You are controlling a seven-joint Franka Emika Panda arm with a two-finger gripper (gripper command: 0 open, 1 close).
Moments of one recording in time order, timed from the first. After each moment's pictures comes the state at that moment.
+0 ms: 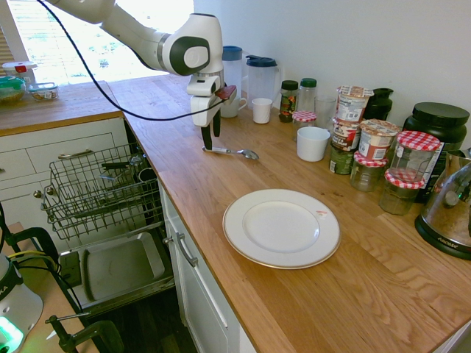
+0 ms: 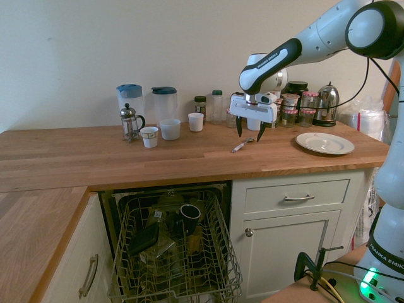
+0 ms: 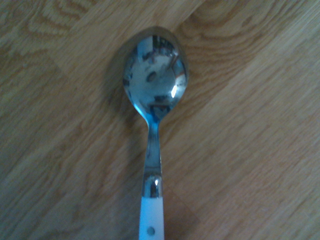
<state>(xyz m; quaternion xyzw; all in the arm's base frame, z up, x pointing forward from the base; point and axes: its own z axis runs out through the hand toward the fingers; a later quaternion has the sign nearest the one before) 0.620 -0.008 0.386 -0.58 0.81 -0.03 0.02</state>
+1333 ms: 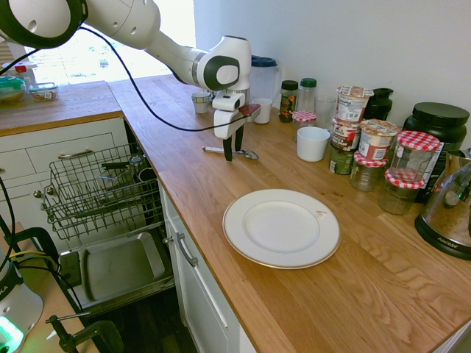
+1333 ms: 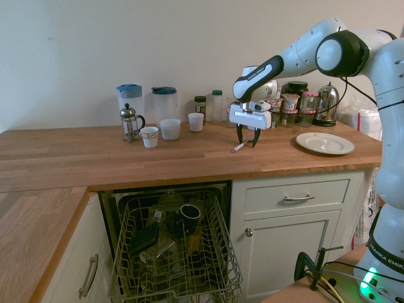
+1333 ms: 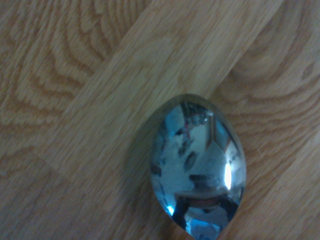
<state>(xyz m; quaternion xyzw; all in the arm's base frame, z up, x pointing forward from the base) 0.675 -0.040 0.338 -0.53 0.85 -0.01 0.01</state>
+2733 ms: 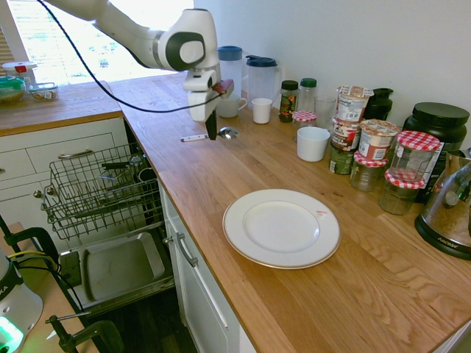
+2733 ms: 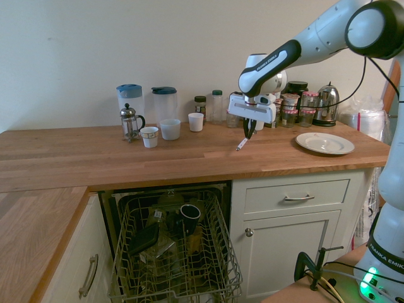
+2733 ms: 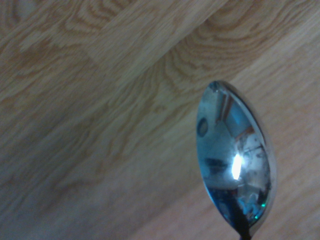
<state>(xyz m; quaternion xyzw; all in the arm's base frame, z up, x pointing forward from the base) 0.588 0.026 0.421 -0.62 0.78 -0.06 0.04</state>
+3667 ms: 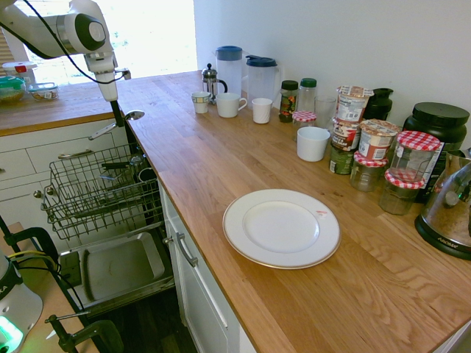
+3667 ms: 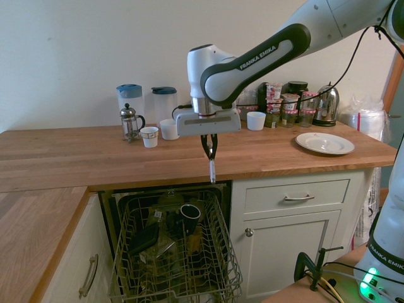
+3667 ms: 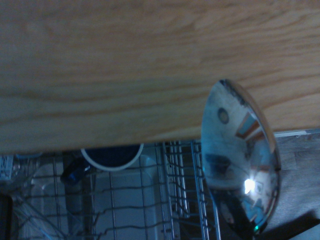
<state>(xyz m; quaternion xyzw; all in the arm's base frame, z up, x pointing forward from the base) 0.452 0.317 0.387 -0.82 0.56 -0.06 -0.05</state>
